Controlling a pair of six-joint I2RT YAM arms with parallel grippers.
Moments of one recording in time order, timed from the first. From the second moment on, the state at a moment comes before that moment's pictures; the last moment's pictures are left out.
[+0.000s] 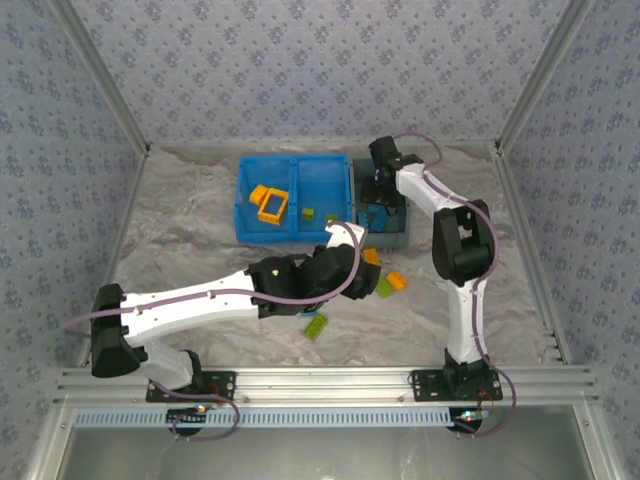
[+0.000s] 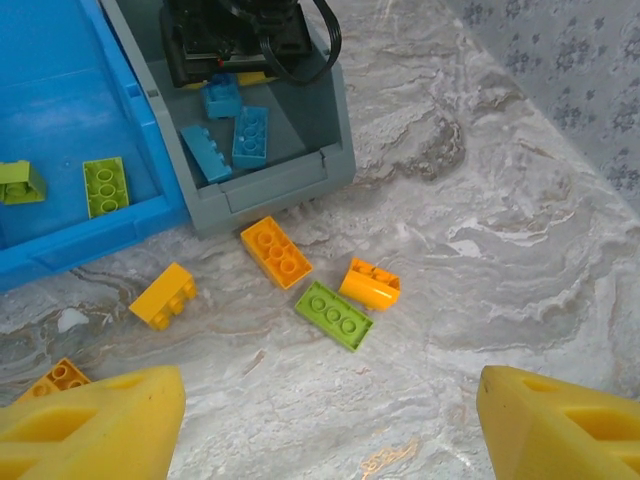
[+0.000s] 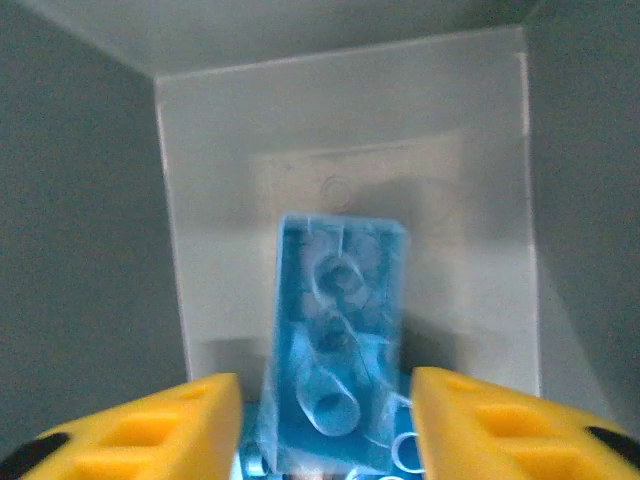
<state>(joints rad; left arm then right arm) -1.30 1.46 1.34 -0.59 -0.49 -0.66 0.32 2.15 1.78 -0.77 0.03 0.40</state>
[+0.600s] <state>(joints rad) -0.96 1.48 1.25 -0.81 -0.27 -0.53 0.52 1.43 1.33 -0.60 0.16 0.40</state>
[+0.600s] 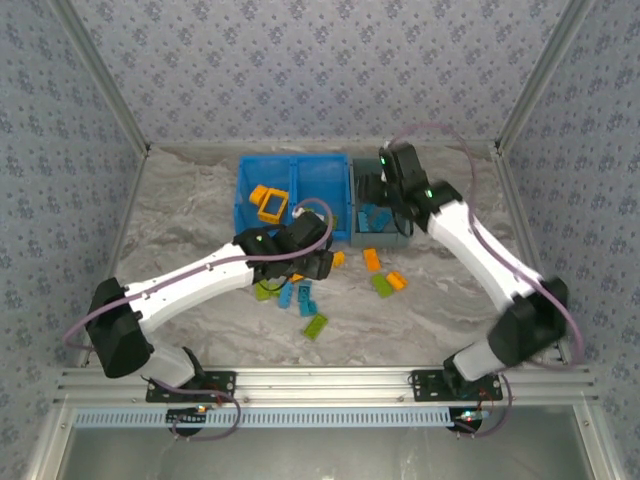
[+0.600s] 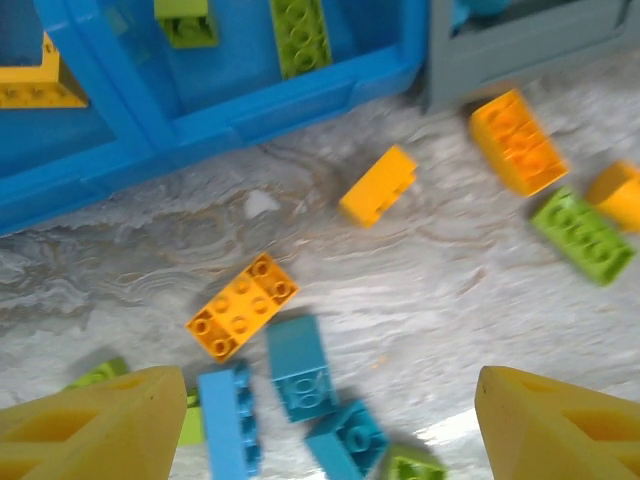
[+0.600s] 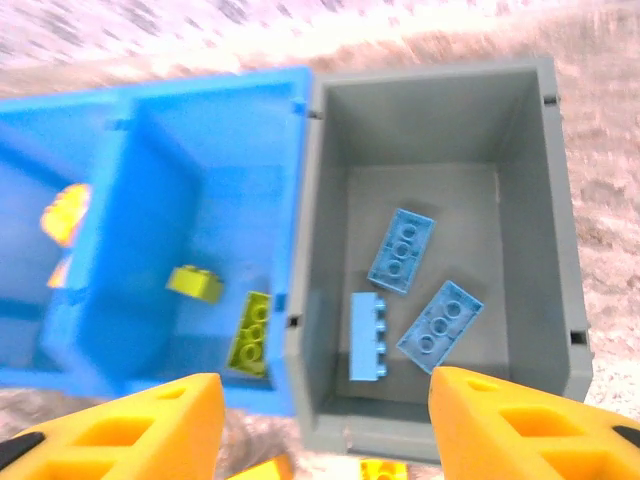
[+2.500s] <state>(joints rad) -0.75 1.53 1.35 -0.79 -0.22 -0.34 0.97 0.79 0.77 -0.56 0.27 0.50</state>
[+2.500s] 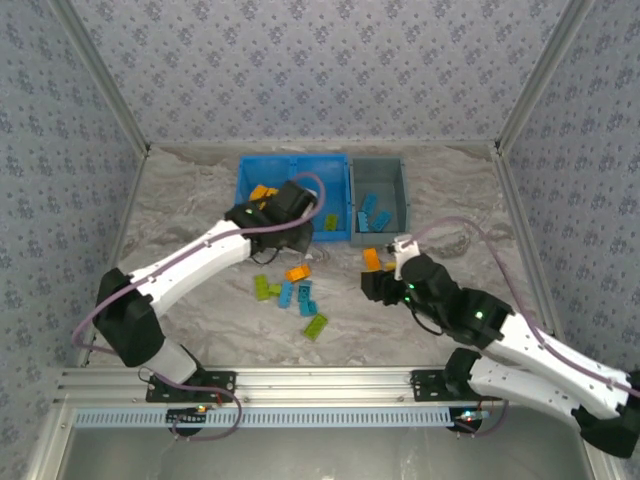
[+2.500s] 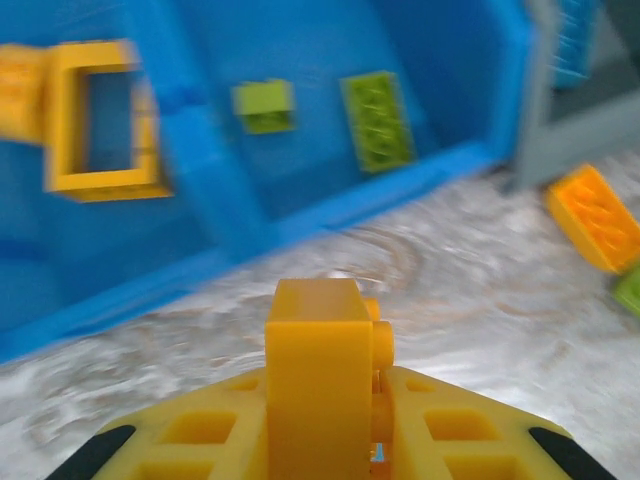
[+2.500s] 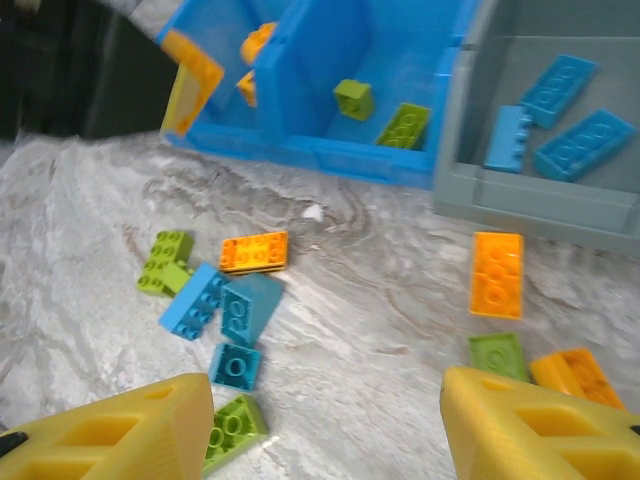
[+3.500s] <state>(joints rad) -0.46 2.19 1.89 -1.06 -0.50 -0.45 1.18 1.20 0.92 -0.11 0.39 0.44</state>
